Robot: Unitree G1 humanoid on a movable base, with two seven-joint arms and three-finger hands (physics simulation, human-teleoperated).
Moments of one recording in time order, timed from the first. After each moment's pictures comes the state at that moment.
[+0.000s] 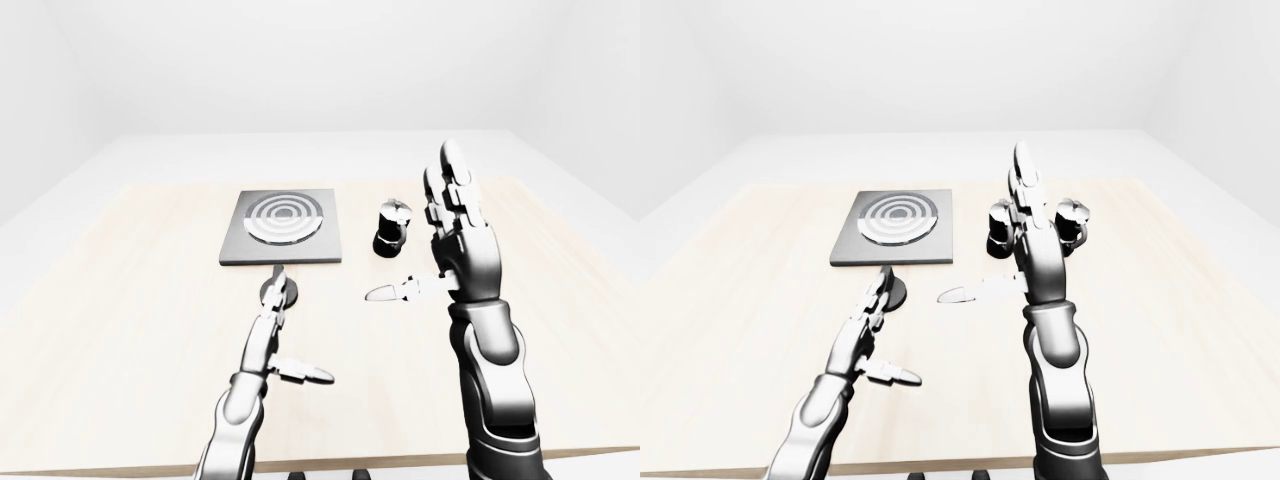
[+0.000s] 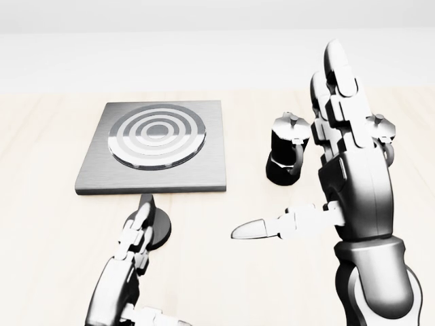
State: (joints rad) left arm 0.16 0.01 -0.14 -0.12 0.08 0.06 -0.12; right arm -0.15 -0.03 -0.01 -0.51 -0.08 0.09 0.10
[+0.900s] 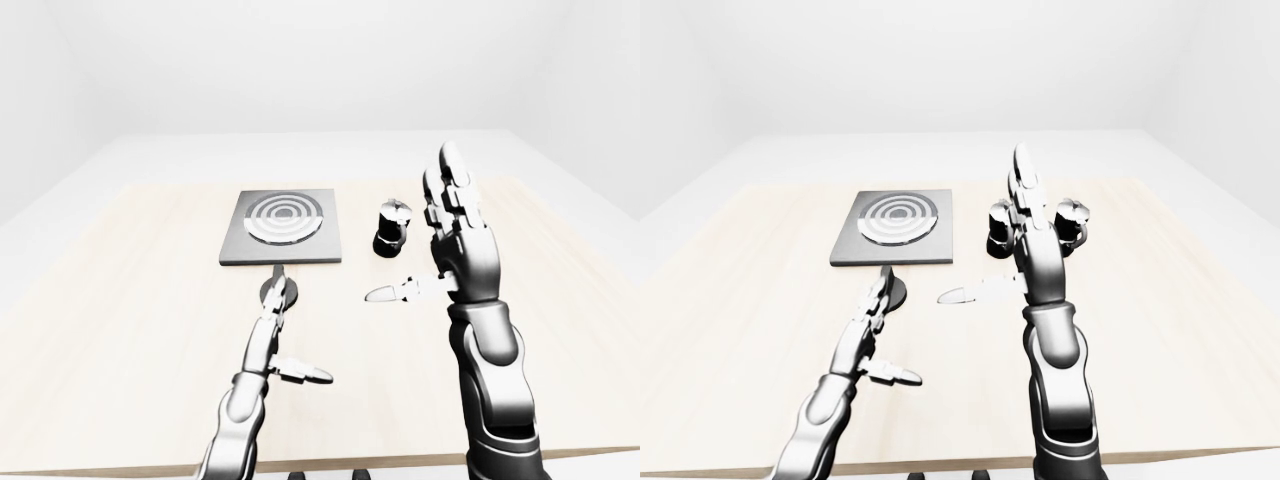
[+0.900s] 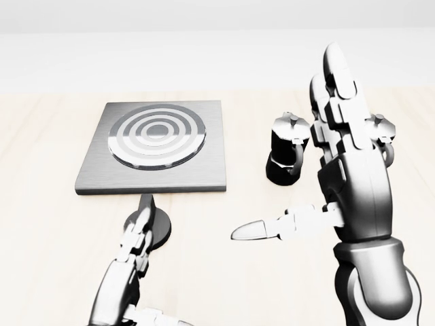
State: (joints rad) left arm 0.14 0.00 -0.13 -0.02 0.10 0.01 -0.11; right arm -0.14 -0.03 -0.01 -0.50 -0.08 0.09 0.10
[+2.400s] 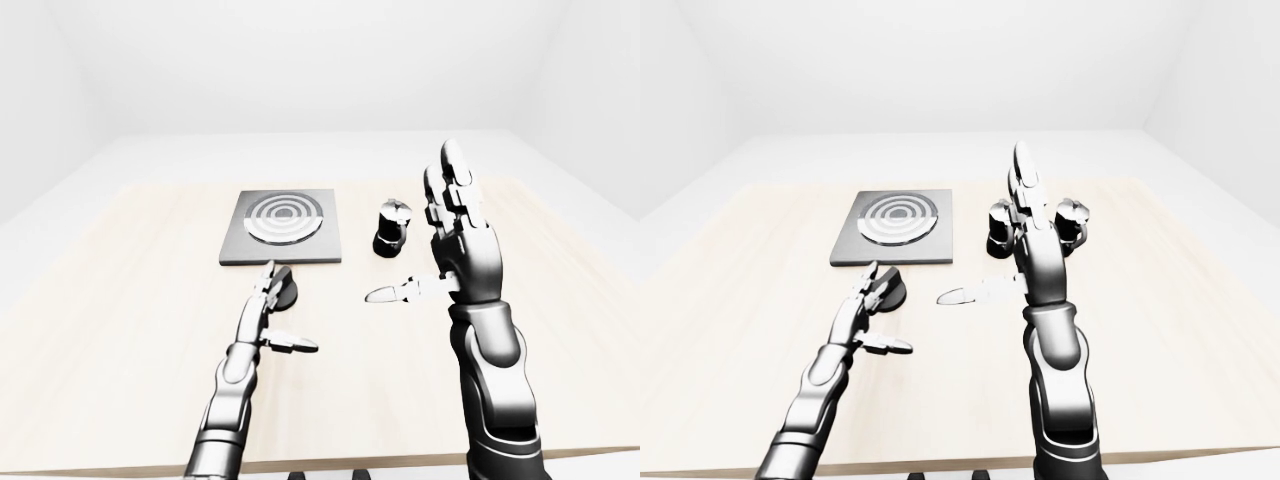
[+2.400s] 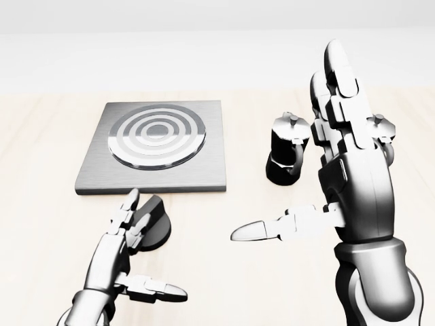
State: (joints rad) left arm -0.10 0.03 -0.01 0.29 0.06 -0.08 -0.12; right arm -0.14 -0.03 0.00 -0.52 -0.08 0.09 0.10
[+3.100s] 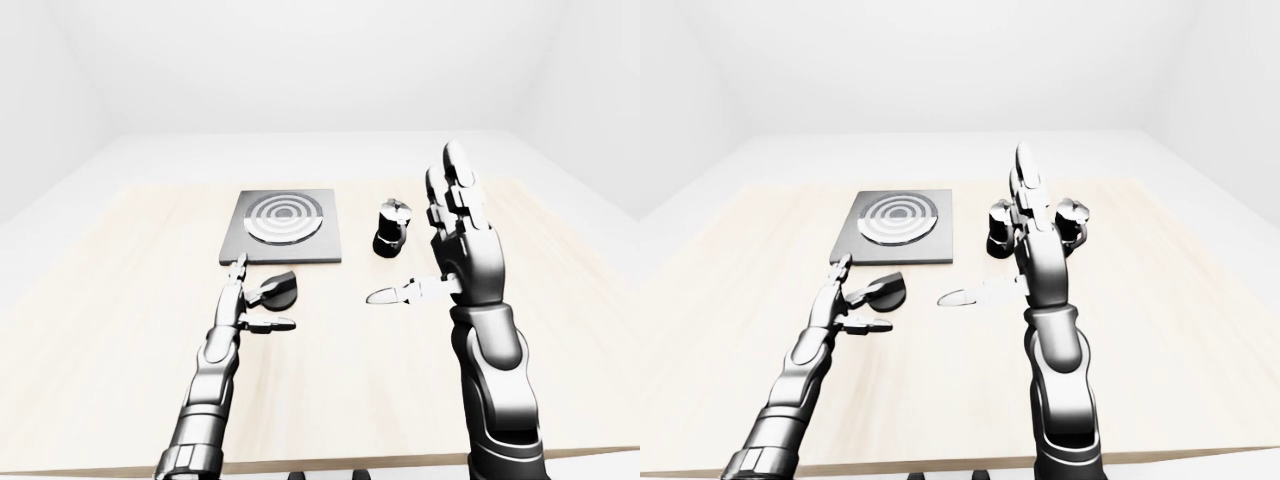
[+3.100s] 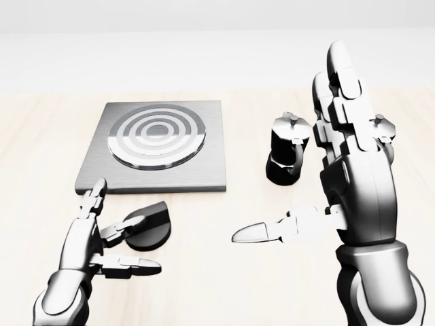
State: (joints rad) left arm -0.23 0.11 0.07 0.42 -0.01 -0.04 -0.07; right arm -0.13 -0.03 0.00 -0.53 -0.08 0.09 0.10
